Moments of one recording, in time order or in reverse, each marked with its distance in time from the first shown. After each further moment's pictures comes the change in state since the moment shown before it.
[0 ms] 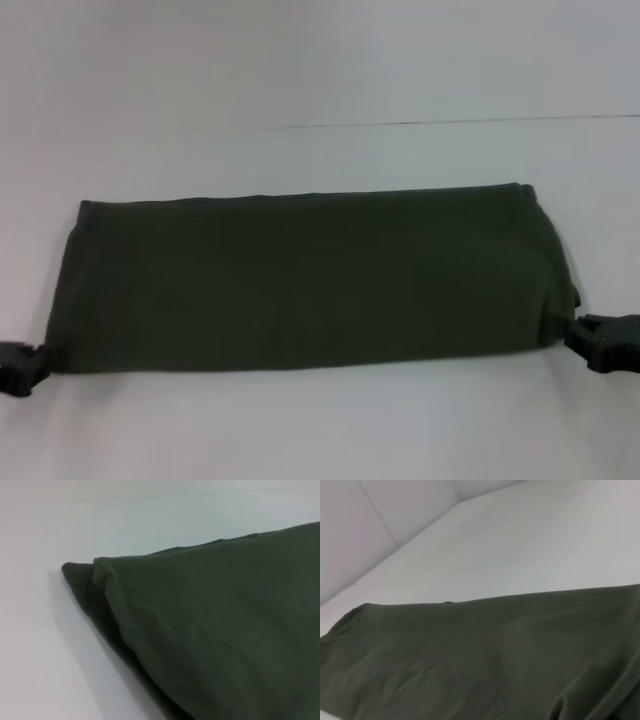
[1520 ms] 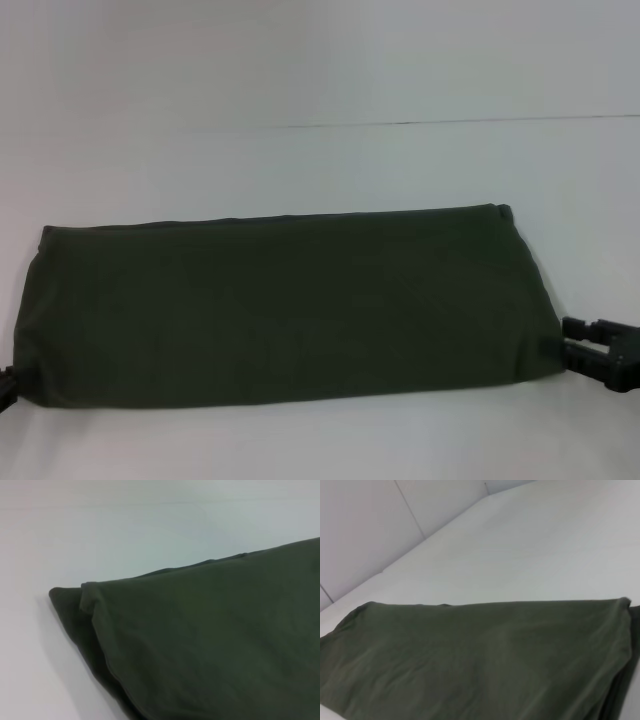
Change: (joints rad) left arm 0.043 -0.001 -0.157 0.041 0.002 0.128 0.130; right arm -0.030 -0.028 -0.017 -0.009 0.000 -0.086 -0.036
